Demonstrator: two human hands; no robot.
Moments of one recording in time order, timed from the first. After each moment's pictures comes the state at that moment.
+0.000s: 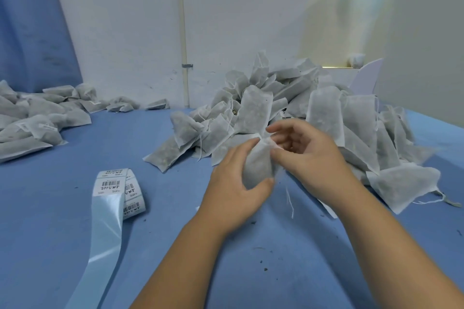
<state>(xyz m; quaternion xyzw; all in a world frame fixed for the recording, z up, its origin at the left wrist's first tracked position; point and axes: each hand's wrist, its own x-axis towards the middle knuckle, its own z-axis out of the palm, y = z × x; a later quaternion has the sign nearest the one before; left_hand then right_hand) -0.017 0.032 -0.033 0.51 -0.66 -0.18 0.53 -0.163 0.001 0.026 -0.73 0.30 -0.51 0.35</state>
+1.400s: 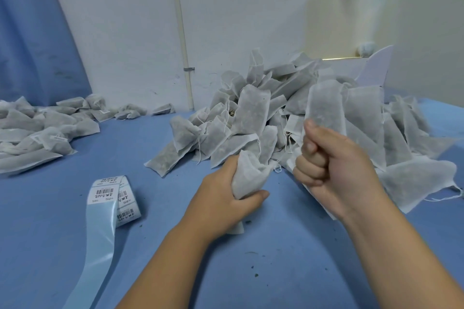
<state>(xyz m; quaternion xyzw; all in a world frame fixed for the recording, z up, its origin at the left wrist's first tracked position) -0.012 0.031 -0.041 0.58 -0.67 -0.14 0.44 -0.193 -0.001 0.023 -0.47 0.19 -0.57 0.65</state>
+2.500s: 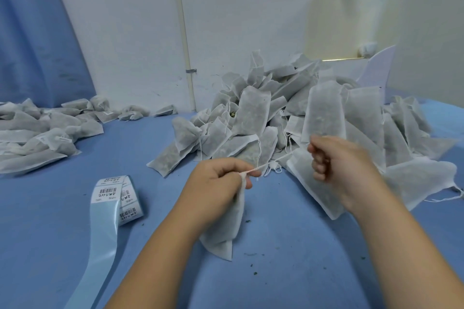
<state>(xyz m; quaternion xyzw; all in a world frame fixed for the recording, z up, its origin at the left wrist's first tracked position) -0.021 0.054 0.003 0.55 -0.59 -0.29 0.51 -0.215 -0.043 0.000 -0.48 0.38 -0.56 0.55</state>
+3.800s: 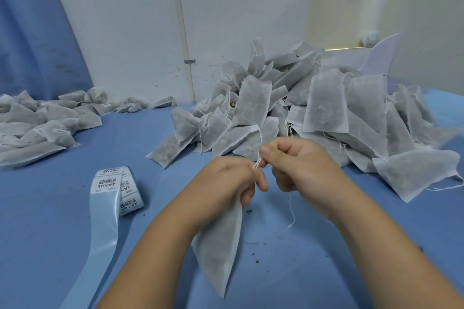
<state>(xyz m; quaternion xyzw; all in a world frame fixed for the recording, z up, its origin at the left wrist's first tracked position) -0.020 0.063 0.006 0.52 -0.64 -0.39 0.41 -0.178 0.002 0.003 -0.69 0.28 -0.41 0.52</state>
